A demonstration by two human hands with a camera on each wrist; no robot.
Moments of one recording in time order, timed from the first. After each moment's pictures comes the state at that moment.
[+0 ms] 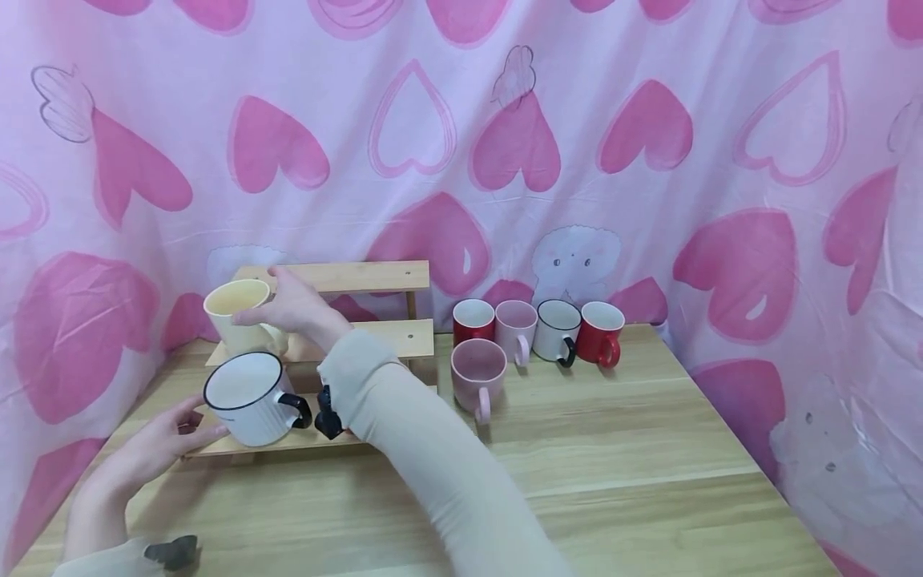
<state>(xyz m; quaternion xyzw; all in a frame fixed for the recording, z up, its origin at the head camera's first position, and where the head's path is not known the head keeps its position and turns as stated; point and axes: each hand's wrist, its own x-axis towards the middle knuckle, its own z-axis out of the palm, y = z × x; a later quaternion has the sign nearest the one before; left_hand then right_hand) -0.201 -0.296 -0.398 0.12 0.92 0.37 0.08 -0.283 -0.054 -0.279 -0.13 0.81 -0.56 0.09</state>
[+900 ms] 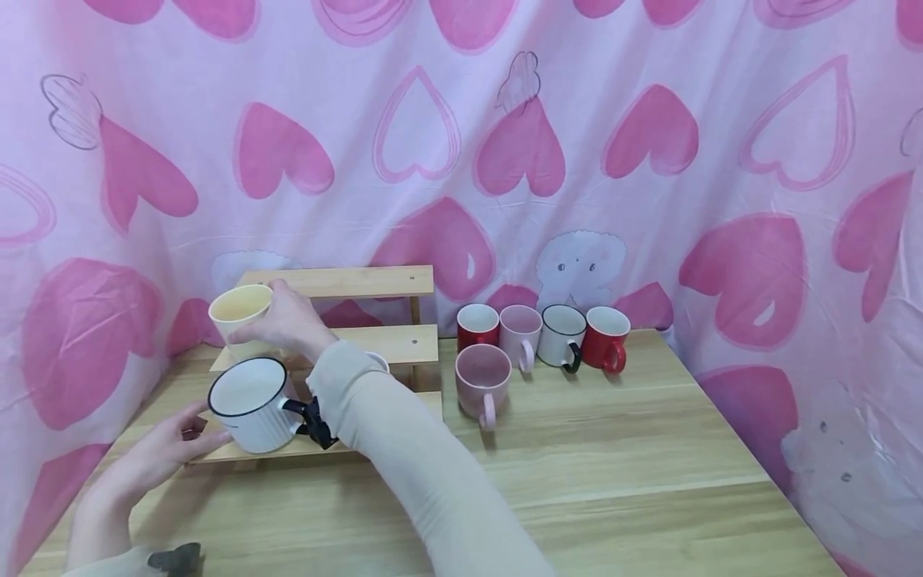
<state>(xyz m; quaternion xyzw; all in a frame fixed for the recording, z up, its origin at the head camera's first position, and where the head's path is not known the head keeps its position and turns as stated) -0.201 -0.294 -0.395 0.12 0.92 0.38 0.08 -0.289 -0.078 -0.299 -0.12 0.83 -0.55 0.04</state>
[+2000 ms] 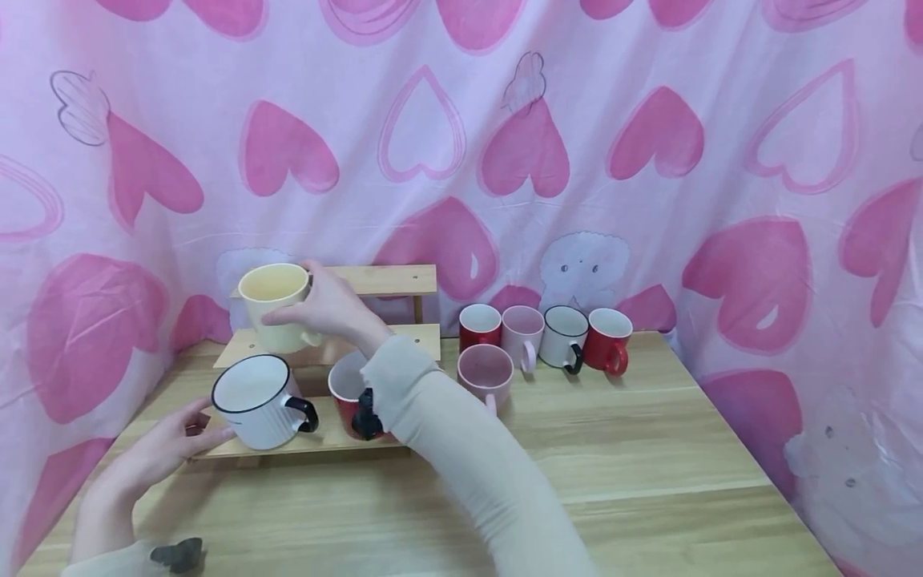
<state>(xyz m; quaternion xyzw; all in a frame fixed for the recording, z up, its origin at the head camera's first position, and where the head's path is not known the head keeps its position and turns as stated) -0.202 -0.295 -0.395 0.12 0.92 0.36 0.08 -0.287 -0.018 -0.281 -0.18 0.81 -0.55 0.03</state>
